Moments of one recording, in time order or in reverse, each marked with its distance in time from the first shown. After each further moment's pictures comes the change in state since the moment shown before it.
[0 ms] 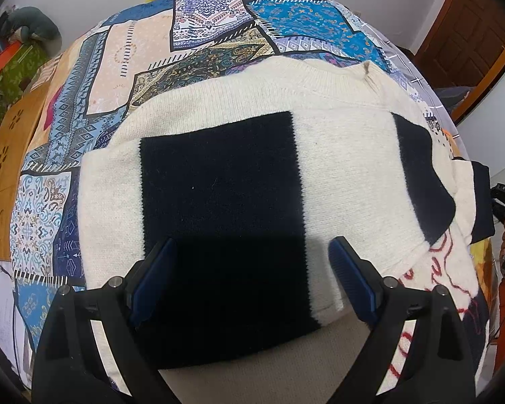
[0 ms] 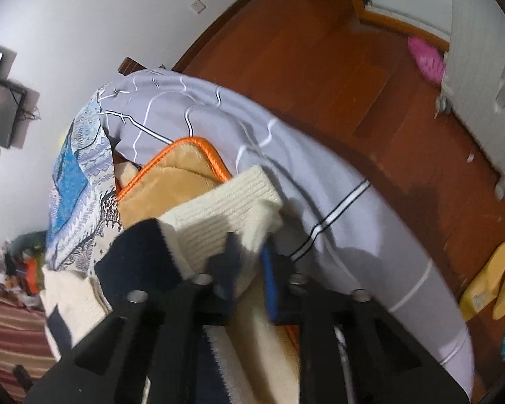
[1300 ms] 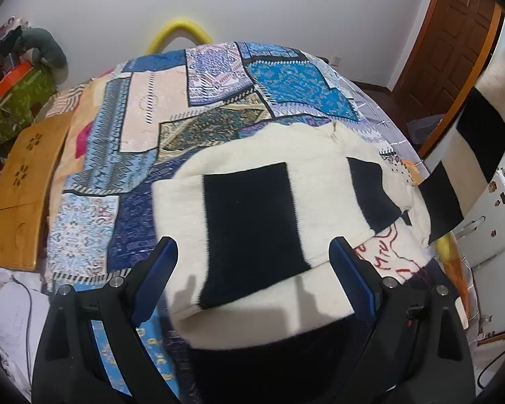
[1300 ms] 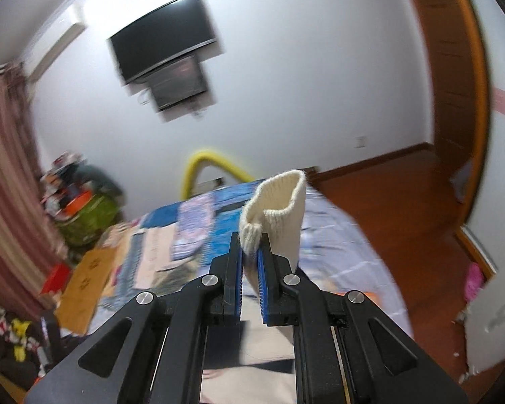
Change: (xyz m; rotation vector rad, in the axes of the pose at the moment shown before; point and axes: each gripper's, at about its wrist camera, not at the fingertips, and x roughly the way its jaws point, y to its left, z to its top) left arm -0.116 0.035 -0.032 0.019 -0.215 -0.064; right arm -0.228 0.291 -0.071 -0.689 -0.387 0.265
